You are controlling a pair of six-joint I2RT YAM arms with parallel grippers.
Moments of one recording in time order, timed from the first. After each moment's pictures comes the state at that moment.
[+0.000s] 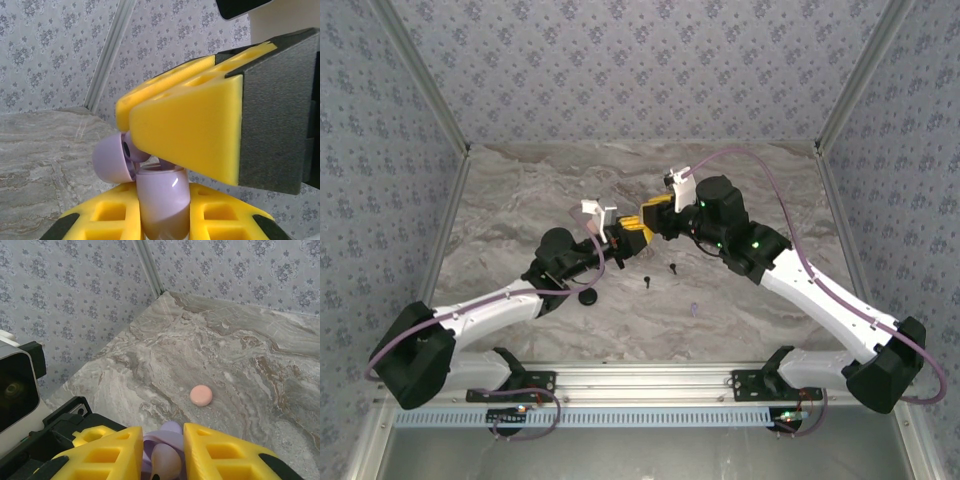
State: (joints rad) left arm -0.77 1.25 0.61 0.79 0.35 -0.51; right arm 0.75 1.22 1.16 -0.28 -0.13 0.28
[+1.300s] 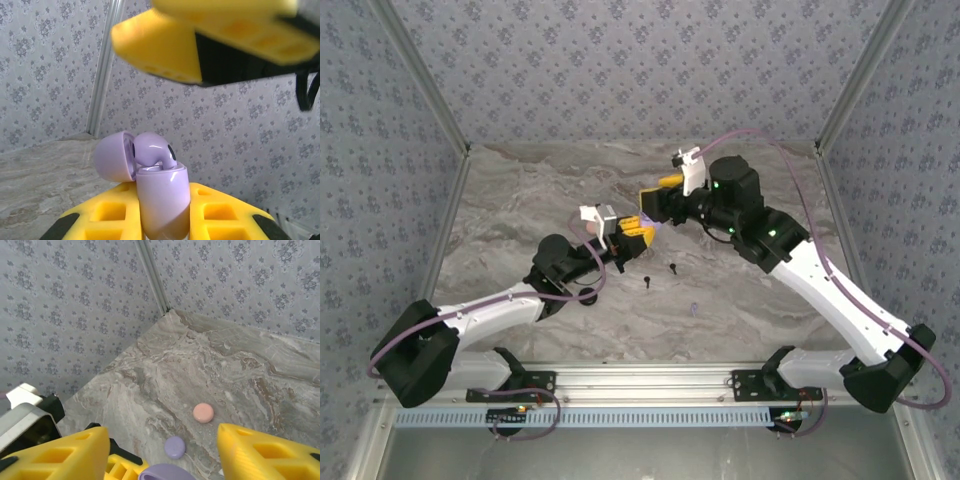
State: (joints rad) left arm -0.78 1.26 0.57 0.92 0.35 -0.35; right arm 0.70 1.22 1.36 -0.42 -0.18 0.25
